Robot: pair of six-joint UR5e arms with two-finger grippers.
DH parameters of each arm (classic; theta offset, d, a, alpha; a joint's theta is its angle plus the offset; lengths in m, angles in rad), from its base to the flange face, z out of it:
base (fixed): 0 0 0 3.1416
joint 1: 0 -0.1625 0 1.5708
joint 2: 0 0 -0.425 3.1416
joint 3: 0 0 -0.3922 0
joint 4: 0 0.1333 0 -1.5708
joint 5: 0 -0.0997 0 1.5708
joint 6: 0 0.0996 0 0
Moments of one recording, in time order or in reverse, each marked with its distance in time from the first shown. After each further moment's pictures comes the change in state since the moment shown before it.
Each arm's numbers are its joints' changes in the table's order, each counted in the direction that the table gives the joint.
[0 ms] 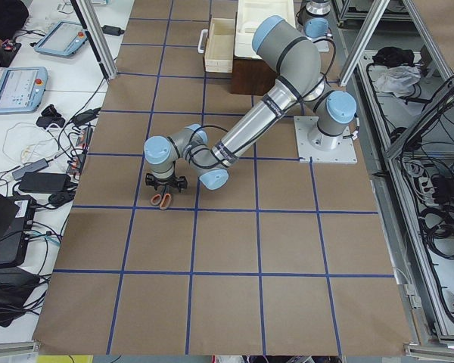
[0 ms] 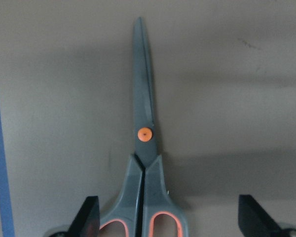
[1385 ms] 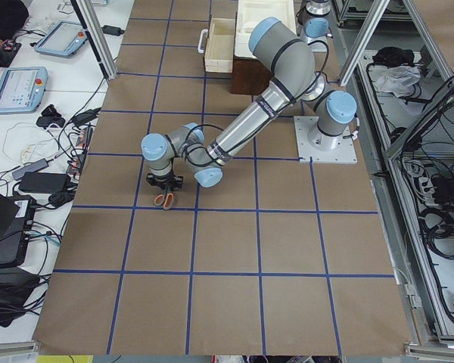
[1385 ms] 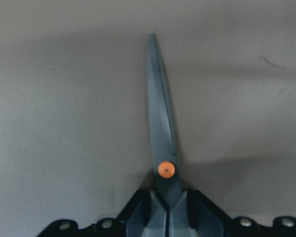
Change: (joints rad) left arm 0.032 0.025 0.007 0.021 -0.029 -0.008; right arm 0.000 -0.001 0.002 -0.001 -0.001 -0.001
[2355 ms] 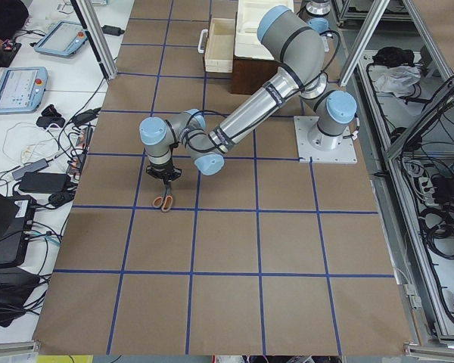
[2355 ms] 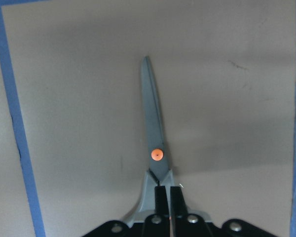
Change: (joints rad) left arm 0.015 -0.077 -0.001 -0.056 -0.043 0.002; right arm 0.000 0.000 0.000 0.000 0.000 0.000
